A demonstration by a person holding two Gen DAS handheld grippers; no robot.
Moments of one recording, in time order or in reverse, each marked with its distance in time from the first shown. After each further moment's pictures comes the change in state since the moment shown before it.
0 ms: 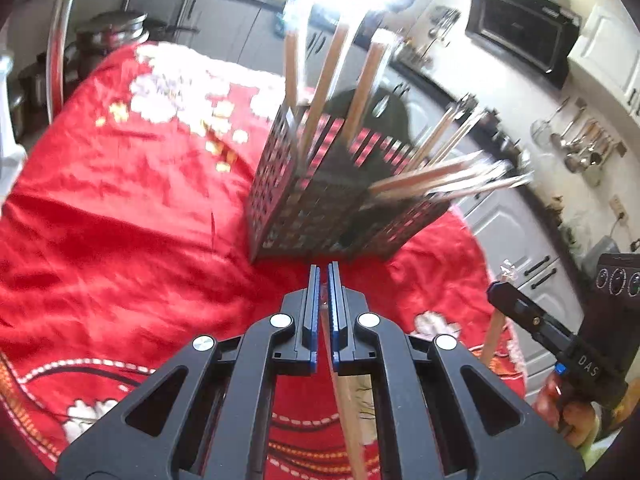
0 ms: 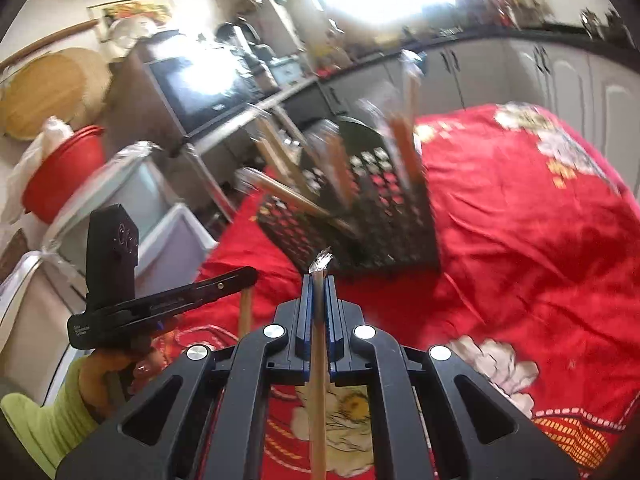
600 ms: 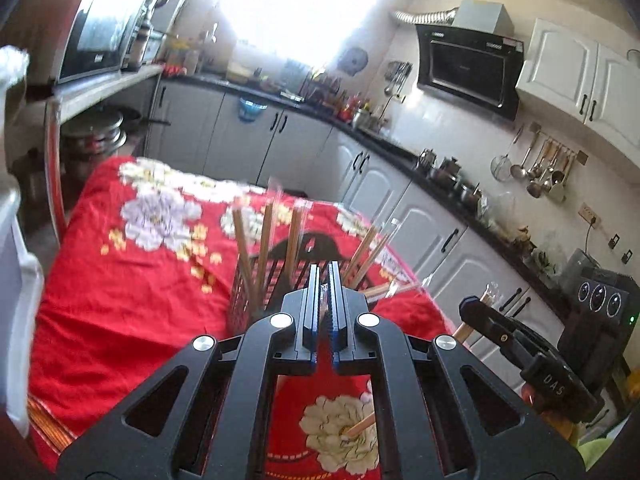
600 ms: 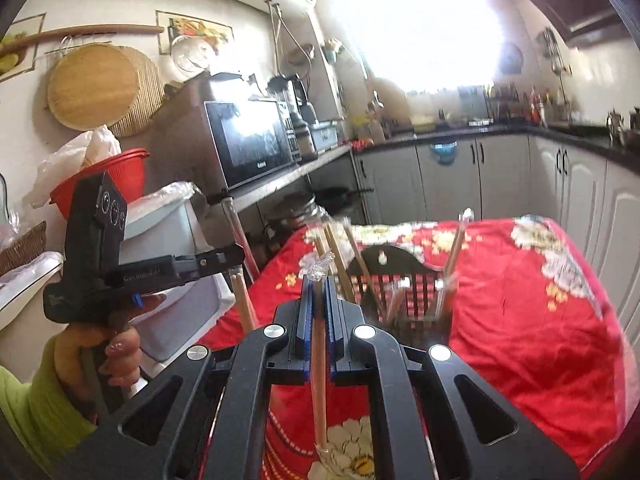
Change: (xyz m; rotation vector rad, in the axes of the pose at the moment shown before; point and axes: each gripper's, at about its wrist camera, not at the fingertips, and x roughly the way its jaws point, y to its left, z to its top) left arm -0.089 -0.052 0.057 0.129 -0.247 -0.057; right arm -0.047 0.058 0.049 -0.208 -0.226 -0.007
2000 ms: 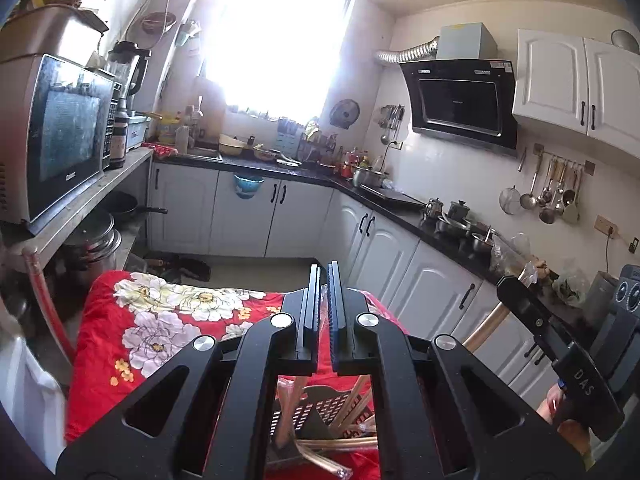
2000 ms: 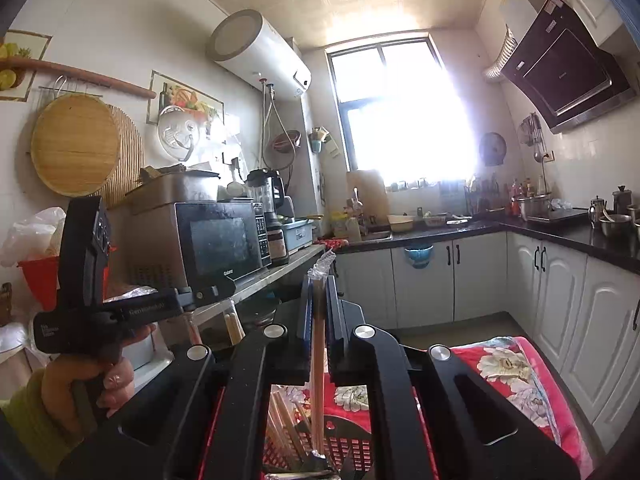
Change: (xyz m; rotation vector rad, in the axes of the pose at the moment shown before) left arm 0.034 -0.044 0.117 0.127 -0.182 0.064; right arm 0.008 -0.027 0.113 -0.084 -0.313 -0.100
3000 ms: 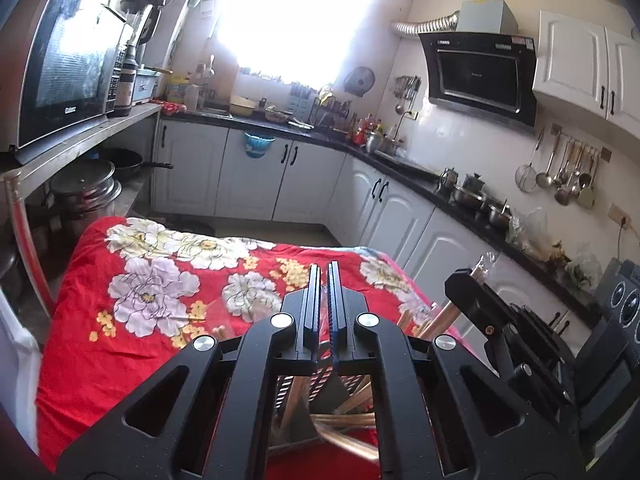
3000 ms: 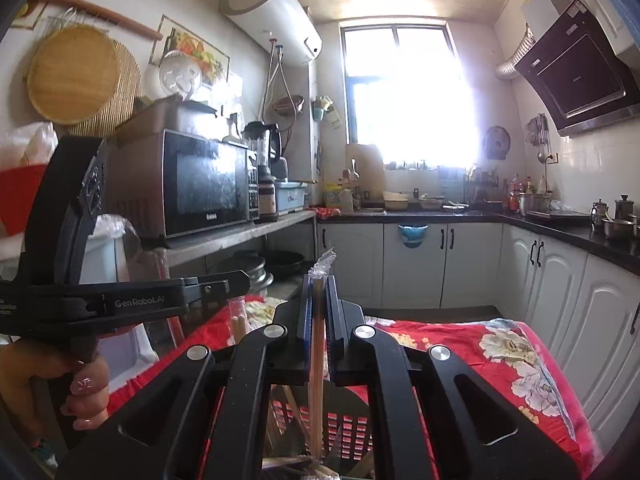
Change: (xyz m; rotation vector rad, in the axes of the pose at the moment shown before) left arm 0.048 0.027 -0.071 -0.040 0.108 0.025; right arm 0.061 0.014 -0.089 -0.115 0.093 -0.047
